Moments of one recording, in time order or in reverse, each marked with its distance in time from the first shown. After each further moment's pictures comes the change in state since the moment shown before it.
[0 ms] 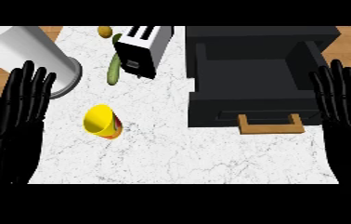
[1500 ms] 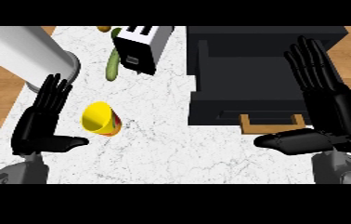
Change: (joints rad) left arm -0.119 0.105 0.243 0.743 0.269 -0.272 -0.194; right arm -0.203 -0.045 -0.063 0.236 -0.098 0.123 0.049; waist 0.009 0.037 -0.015
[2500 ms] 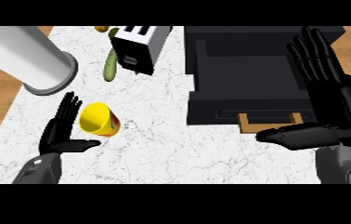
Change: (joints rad) left arm -0.262 0.079 0.052 0.900 -0.209 -0.004 -0.571; right arm -0.054 -0.005 -0.019 -0.015 -0.002 0.003 0.060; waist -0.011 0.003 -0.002
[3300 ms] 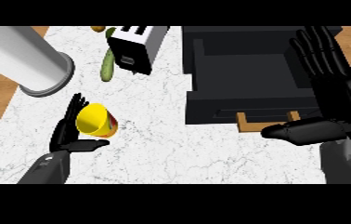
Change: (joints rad) left arm -0.125 -0.003 0.014 0.279 -0.053 0.051 -0.180; right arm -0.039 -0.024 -0.026 0.021 -0.033 0.029 0.019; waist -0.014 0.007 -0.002
